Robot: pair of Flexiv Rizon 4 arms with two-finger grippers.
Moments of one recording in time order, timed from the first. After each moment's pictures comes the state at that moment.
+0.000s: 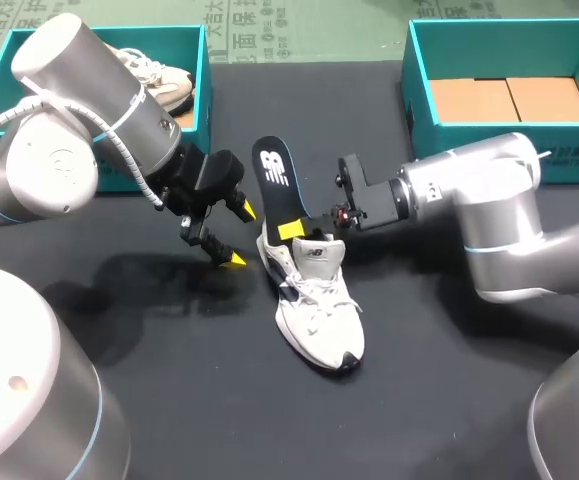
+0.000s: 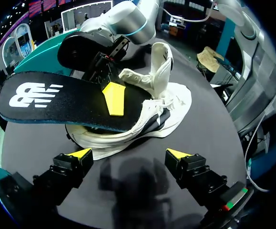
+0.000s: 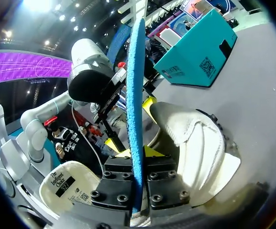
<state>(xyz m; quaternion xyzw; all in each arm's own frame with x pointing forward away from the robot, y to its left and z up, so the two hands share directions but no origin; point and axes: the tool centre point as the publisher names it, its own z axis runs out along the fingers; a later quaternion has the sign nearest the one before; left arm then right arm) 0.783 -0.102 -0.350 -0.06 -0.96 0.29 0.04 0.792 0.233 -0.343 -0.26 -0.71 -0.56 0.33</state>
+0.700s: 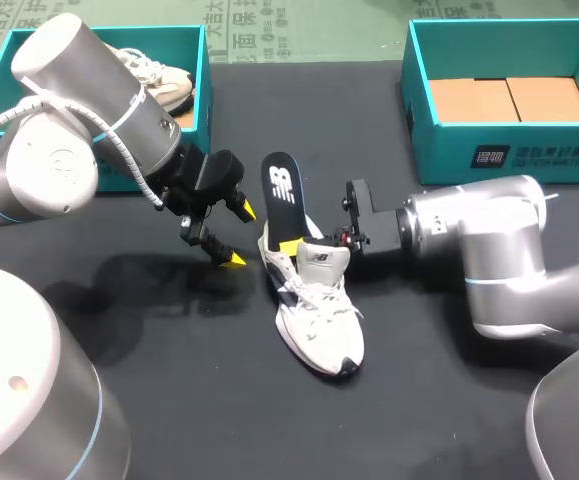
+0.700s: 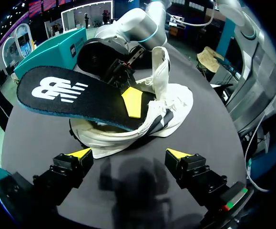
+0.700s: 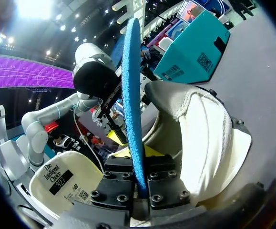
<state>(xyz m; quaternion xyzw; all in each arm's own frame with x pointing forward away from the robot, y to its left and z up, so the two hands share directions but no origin) 0.783 -0.102 -0.350 -0.06 -0.96 0.29 0.04 0.767 0.235 -0.352 -0.28 -0.68 -0.60 0.33</state>
